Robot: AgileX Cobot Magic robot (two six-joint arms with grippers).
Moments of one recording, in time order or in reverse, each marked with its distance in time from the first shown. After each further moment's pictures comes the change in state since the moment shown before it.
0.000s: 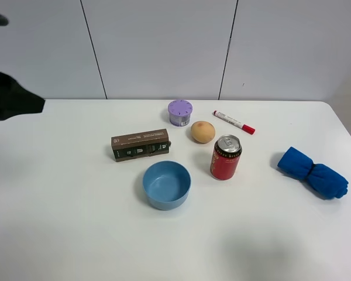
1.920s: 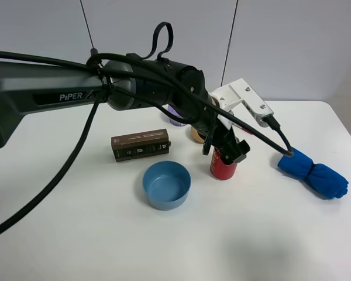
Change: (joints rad) left arm -0.748 1.040 -0.615 0.123 -0.320 -0.071; right arm 0.000 0.000 0.000 0.000 0.000 0.000
